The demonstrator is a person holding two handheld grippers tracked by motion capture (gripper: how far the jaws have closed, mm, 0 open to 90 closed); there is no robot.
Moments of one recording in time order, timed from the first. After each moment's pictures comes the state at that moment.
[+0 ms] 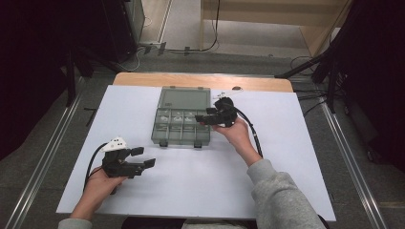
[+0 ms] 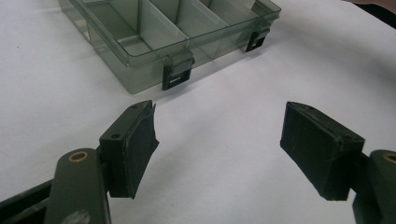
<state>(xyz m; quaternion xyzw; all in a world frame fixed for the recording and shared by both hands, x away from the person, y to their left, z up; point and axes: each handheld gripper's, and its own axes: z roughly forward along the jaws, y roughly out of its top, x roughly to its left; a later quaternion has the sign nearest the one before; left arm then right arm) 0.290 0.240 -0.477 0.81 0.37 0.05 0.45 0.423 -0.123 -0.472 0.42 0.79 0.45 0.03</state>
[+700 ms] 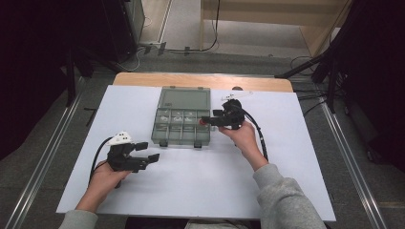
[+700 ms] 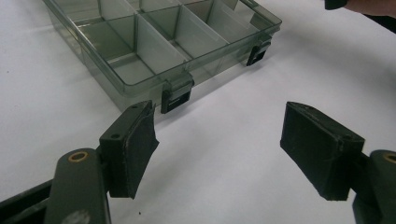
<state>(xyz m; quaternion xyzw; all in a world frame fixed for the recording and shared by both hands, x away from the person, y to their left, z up) 0.307 0.227 -0.473 0.81 0.36 0.05 0.45 0.411 -0.145 -0.472 0.45 0.77 0.46 0.02</state>
